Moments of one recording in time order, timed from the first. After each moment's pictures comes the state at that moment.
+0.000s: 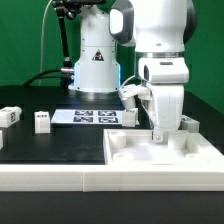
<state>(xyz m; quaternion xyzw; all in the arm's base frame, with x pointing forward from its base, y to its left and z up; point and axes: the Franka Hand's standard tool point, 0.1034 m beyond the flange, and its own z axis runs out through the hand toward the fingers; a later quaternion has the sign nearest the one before) 0.489 0.087 0.009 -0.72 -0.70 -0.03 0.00</state>
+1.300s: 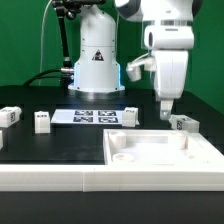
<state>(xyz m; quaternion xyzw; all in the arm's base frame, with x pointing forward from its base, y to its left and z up) 0.492 0.102 0.076 -0.77 -0.64 -0.04 -0.02</state>
